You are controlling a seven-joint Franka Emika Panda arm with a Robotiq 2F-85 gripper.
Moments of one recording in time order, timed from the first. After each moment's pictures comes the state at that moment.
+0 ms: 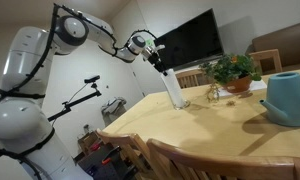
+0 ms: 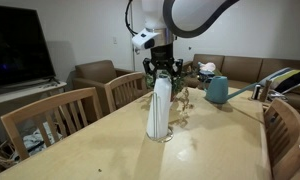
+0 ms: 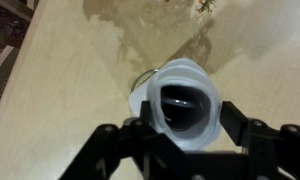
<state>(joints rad) 0.24 0.62 0.11 -1.43 -0.50 2.12 -1.65</state>
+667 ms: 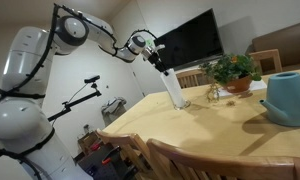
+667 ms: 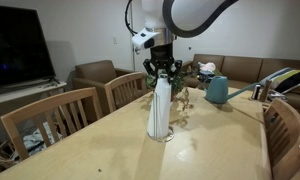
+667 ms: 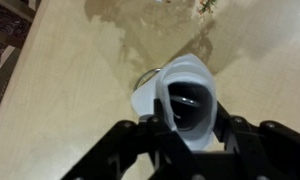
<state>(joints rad) 0.24 0.63 0.11 -1.43 -0.50 2.12 -1.65</state>
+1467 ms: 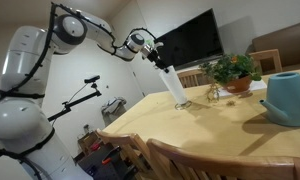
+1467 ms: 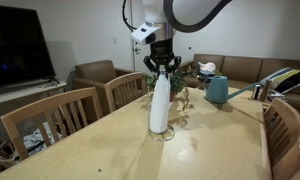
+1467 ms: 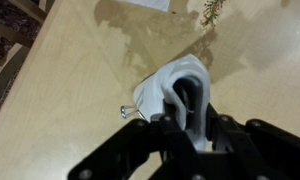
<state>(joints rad) 0.25 0.61 0.11 -1.43 -0.53 2.12 -1.71</state>
